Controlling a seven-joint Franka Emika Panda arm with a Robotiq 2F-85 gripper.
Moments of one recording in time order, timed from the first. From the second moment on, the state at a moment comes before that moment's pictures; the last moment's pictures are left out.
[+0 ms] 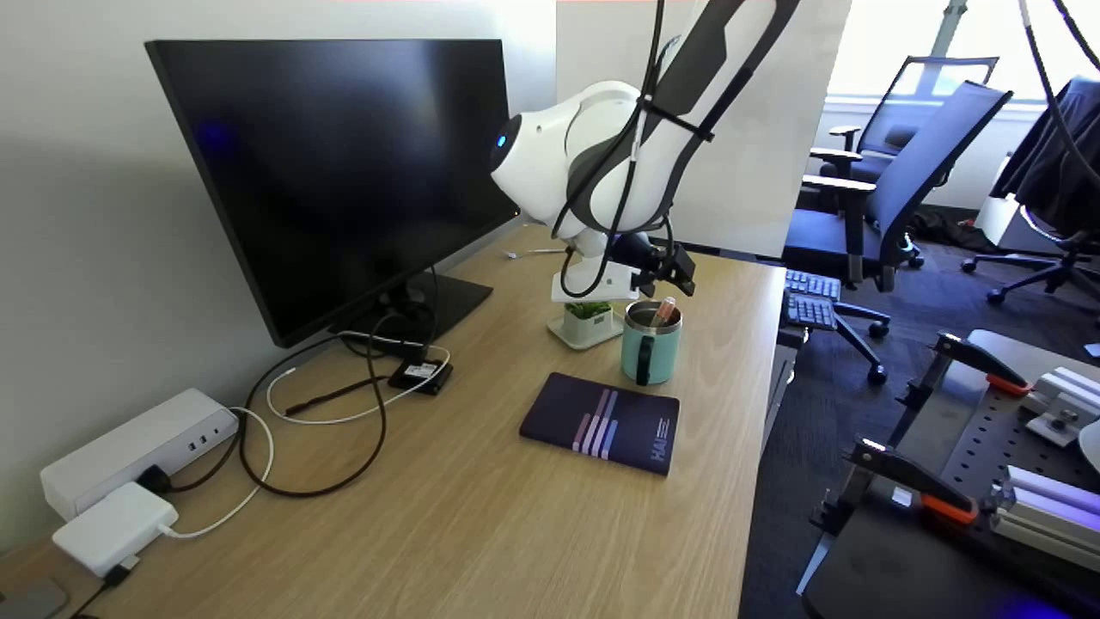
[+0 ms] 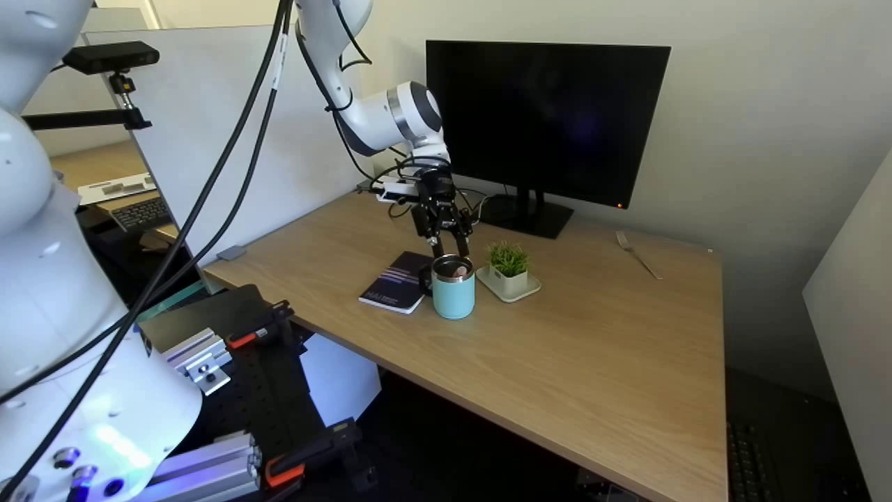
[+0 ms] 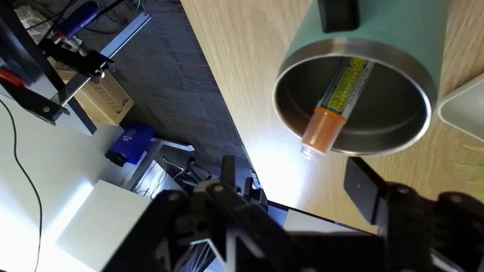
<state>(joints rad) 0.39 0.73 -0.01 -1.81 -0.62 1.89 2.06</state>
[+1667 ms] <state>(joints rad) 0.41 0.78 -0.04 -1.80 -0.67 1.97 2.06</state>
